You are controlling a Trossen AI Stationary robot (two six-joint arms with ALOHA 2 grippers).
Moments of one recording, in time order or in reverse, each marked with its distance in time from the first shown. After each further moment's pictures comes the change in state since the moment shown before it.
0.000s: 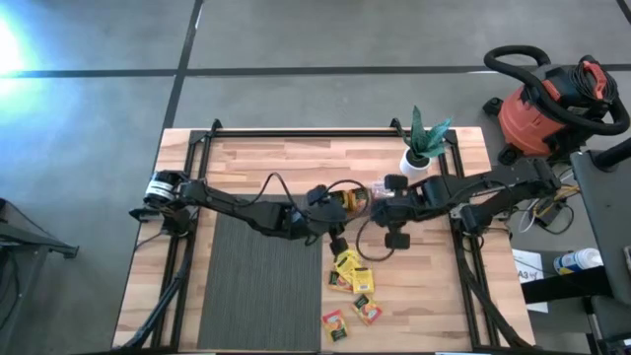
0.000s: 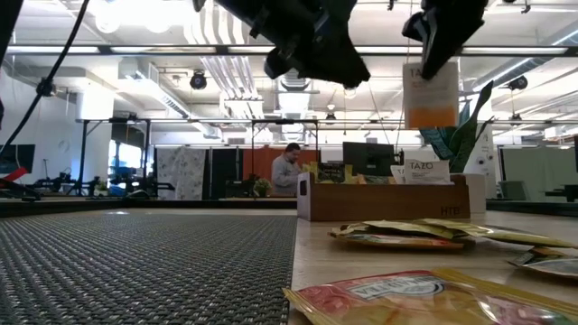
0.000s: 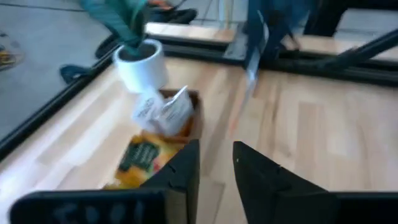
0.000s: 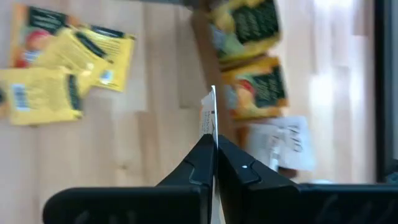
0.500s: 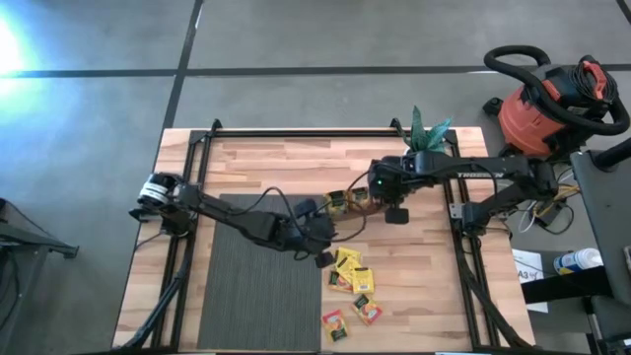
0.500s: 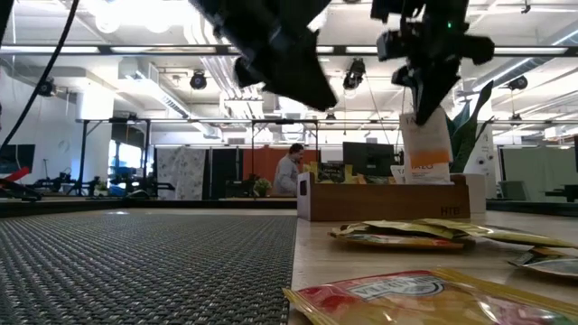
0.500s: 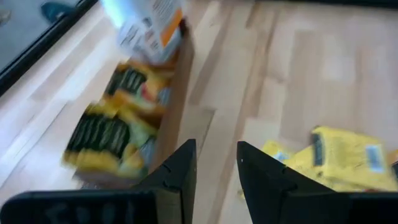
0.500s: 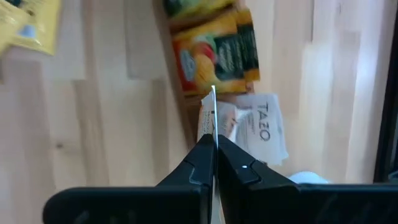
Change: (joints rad) left arm -0.079 -0.029 -0.032 -0.250 -0.020 -0.132; right arm -0.330 -0.002 -0.117 0.064 -0.148 -0.328
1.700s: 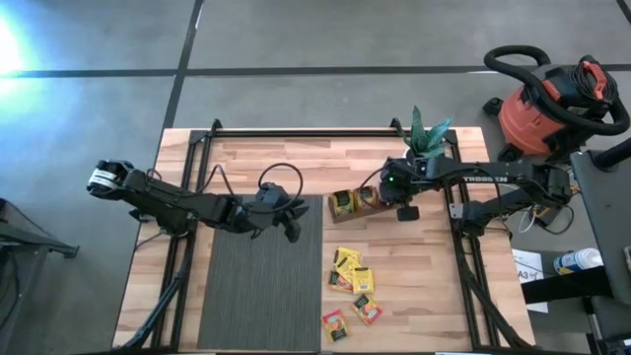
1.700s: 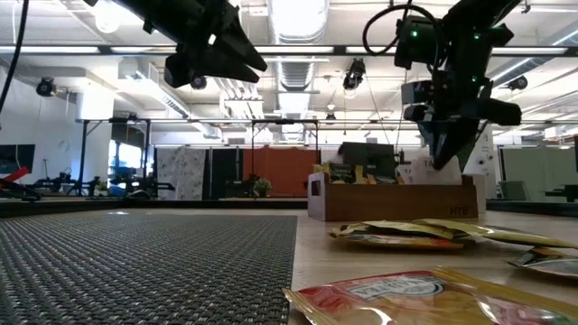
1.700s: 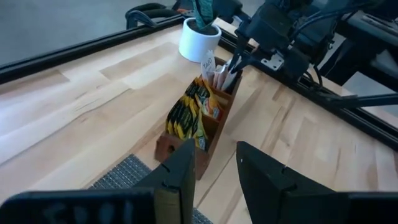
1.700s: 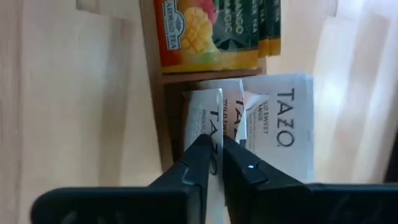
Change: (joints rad) left arm 0.045 -0.459 -0.427 0.194 -0.077 -0.313; right arm -0.156 -0.129 -0.378 0.307 -0.012 -0.312
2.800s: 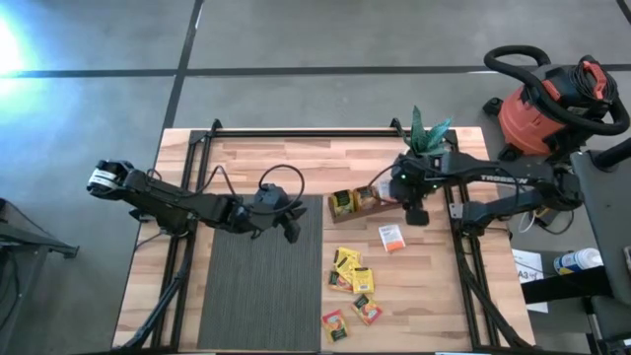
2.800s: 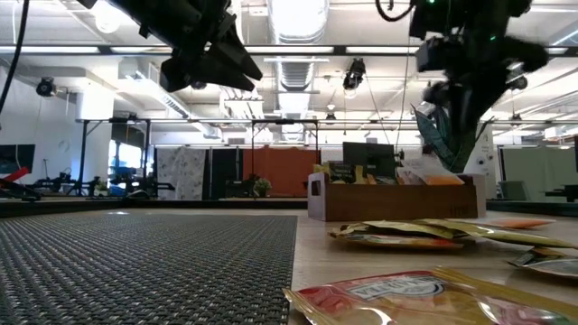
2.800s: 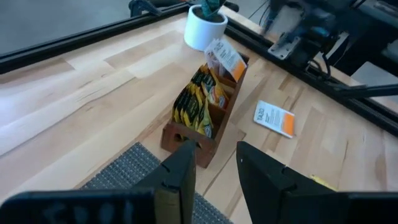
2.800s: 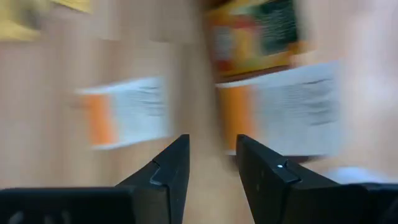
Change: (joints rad) left arm -0.001 0.001 -0.004 -0.047 0.010 -0.023; right arm 0.031 -0.110 0.109 -0.221 -0.153 0.163
